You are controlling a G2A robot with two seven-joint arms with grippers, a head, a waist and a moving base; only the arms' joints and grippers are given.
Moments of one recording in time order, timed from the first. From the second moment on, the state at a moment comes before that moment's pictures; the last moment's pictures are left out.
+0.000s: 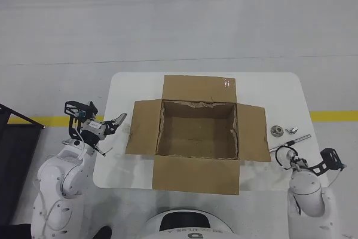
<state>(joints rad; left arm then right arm) 1.74 -1.38 -1.75 -2.00 1.28 -0.41 -0.32 -1.90 -1.43 1.87 -1.92 -0.75 0.72 0.39</state>
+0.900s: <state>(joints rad) 1.74 -1.38 -1.75 -2.00 1.28 -0.41 -0.32 -2.16 -1.46 1.98 -2.16 -0.33 0.38 0.35</state>
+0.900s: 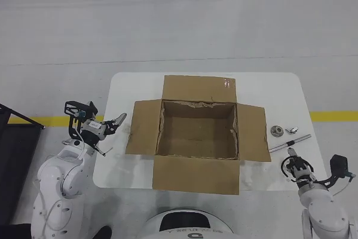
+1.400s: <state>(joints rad) 1.74 -1.38 -1.75 -2.00 1.28 -0.41 -0.32 -2.21 -1.44 1.97 -2.21 -0.28 0.17 0.68</state>
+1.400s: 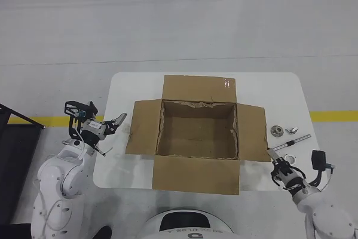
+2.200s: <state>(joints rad) 1.74 -1.38 -1.75 -2.00 1.28 -0.41 -0.32 -1.89 -1.42 1.69 -2.24 -0.46 0.59 0.67</state>
